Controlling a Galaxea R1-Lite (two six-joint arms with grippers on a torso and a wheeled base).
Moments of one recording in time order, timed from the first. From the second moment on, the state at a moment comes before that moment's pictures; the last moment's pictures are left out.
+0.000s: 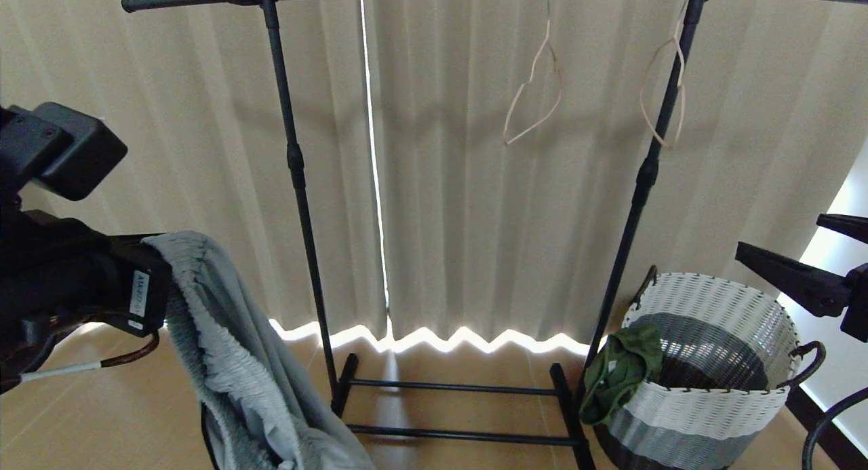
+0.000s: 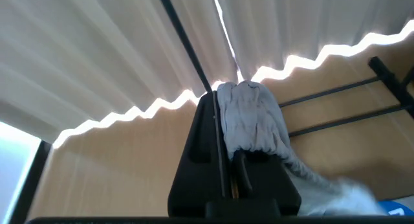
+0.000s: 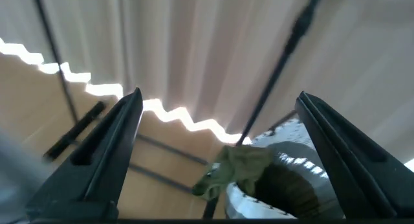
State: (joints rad) left arm -0.43 1.18 -0.85 0.02 0.33 0.23; right arm 0.21 1.05 -0.63 -0.27 0.00 -0.12
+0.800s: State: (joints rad) left arm -0.39 1.06 -0.75 -0.08 0.26 0.28; right arm 0.10 1.07 -0.43 -0.52 0.00 -0.19
